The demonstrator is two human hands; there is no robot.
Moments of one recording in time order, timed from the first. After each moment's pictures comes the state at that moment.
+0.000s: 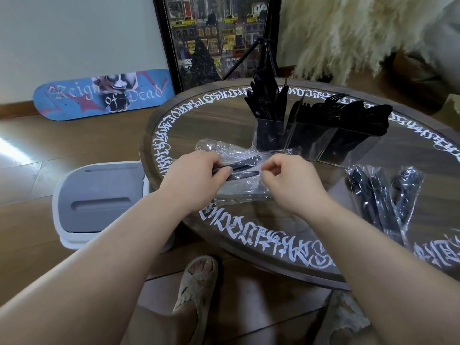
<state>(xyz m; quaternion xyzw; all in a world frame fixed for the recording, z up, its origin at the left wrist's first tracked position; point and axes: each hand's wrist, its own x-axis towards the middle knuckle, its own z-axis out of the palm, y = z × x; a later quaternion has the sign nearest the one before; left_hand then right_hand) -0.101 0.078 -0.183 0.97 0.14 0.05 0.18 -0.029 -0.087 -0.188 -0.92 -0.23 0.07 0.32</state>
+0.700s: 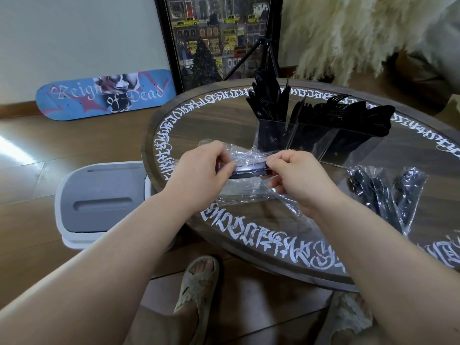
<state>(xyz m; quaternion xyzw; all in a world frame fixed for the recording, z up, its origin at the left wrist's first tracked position) -0.101 0.075 -0.183 0.95 0.11 0.14 0.25 -0.025 -0.087 -0.182 -0.79 -0.08 0.20 0.57</state>
